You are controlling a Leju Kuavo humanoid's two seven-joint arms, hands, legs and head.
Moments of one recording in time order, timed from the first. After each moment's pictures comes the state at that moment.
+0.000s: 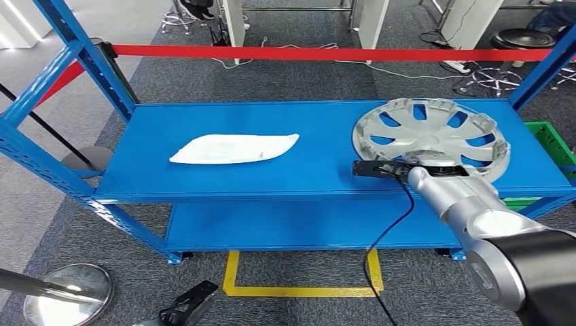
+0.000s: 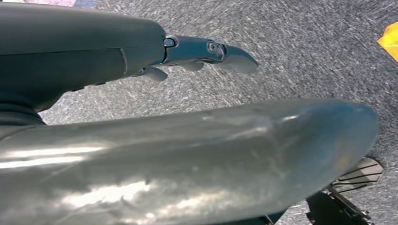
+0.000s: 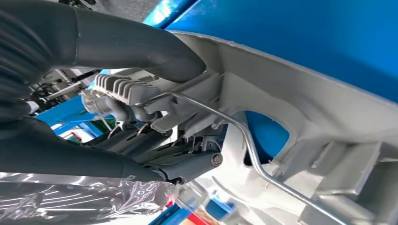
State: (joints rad) left arm -0.27 -0.19 0.94 -0.21 -1.56 -0.08 0.04; right arm -1.01 -0.04 0.23 -0.24 1.37 0.34 0.21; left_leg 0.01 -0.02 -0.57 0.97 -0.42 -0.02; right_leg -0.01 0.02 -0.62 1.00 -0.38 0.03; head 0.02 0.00
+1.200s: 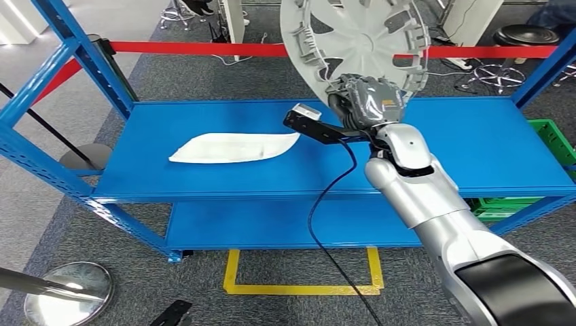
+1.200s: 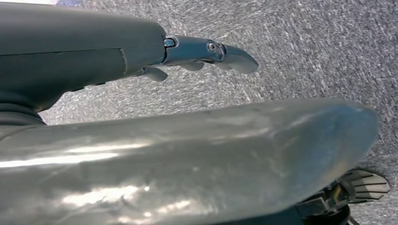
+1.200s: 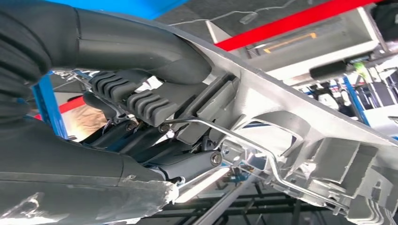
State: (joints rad) left arm -0.16 -0.15 1.04 -0.21 -1.44 0.00 -0.06; right arm -0.84 0.03 0.40 -0.92 1.08 -0.30 -0.03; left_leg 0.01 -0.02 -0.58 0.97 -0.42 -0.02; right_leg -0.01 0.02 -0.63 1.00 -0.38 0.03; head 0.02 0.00
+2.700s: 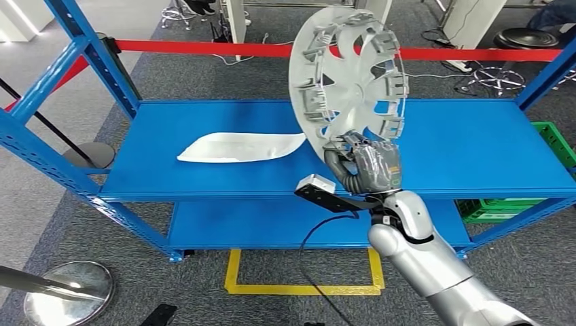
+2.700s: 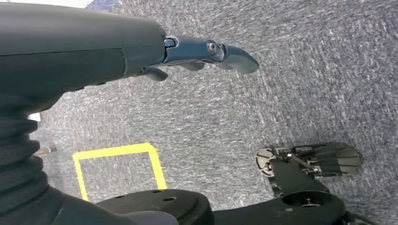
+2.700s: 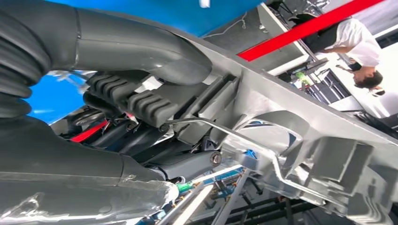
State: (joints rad) left arm -0.14 -0.14 1.06 -0.21 -1.41 0.10 -0.05; right arm -0.45 -0.08 0.49 -1.26 0.87 -0.48 -0.15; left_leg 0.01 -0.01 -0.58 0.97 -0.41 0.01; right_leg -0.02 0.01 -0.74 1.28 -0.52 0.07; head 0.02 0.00
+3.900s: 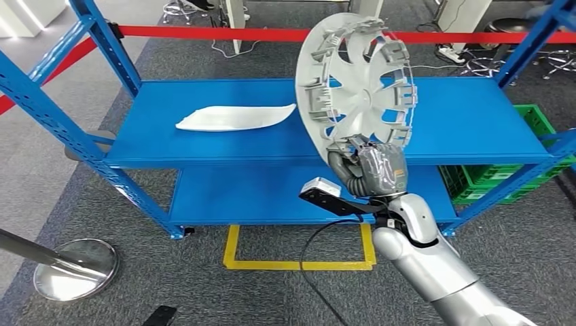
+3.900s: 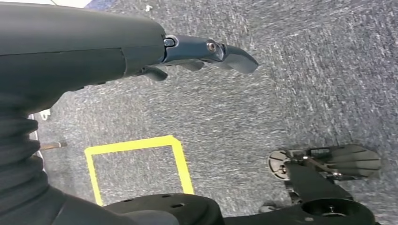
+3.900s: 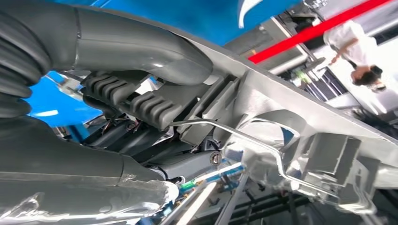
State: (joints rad) left arm -0.14 -0.14 1.06 -0.21 -1.42 0.10 -0.05; right arm -0.42 -0.09 0.48 -1.32 0.86 -0.47 -0.15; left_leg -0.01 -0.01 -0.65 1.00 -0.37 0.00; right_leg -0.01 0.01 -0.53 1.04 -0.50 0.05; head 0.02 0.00
